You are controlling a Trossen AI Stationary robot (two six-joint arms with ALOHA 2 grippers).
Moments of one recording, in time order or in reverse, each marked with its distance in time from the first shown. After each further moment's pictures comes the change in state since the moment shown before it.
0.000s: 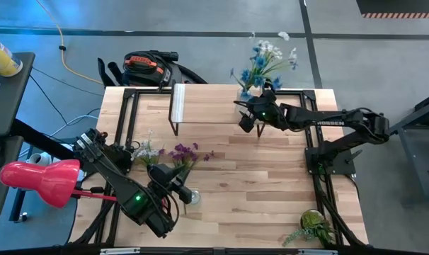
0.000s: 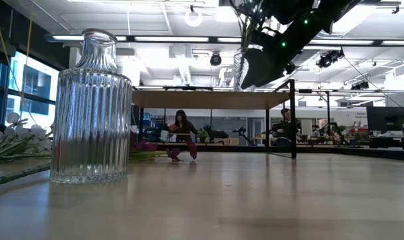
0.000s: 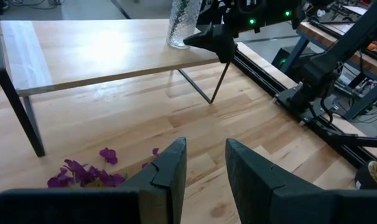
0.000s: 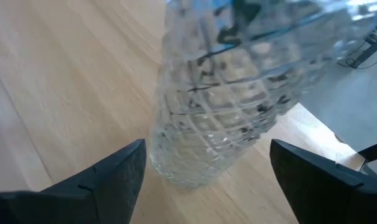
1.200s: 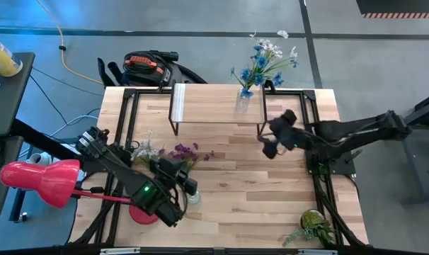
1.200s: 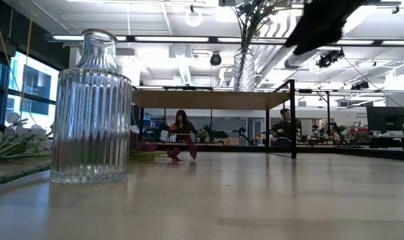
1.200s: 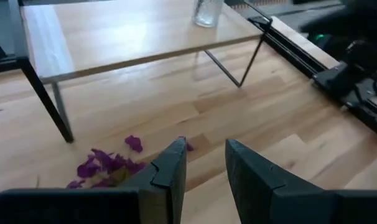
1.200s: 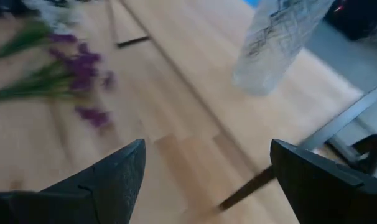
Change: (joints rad) left arm 0.091 0.000 0.000 0.003 0.126 0.083; right arm 0.444 -0.349 0.002 -0.494 0.155 0.348
